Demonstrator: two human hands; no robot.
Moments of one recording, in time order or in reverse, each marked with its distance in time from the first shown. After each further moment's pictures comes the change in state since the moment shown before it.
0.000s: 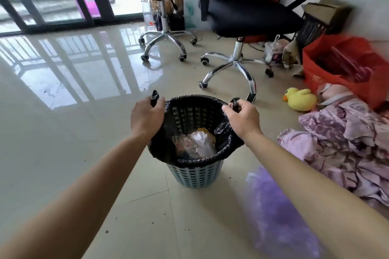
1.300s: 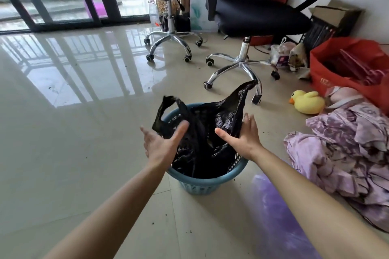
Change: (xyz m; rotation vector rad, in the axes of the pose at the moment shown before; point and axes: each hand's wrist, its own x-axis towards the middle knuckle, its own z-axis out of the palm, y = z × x) left_hand -0.061 -0.068 0.039 -0.155 -0.122 -0.332; right_hand -0.009 0.085 0.025 -0.322 -0.319 -0.016
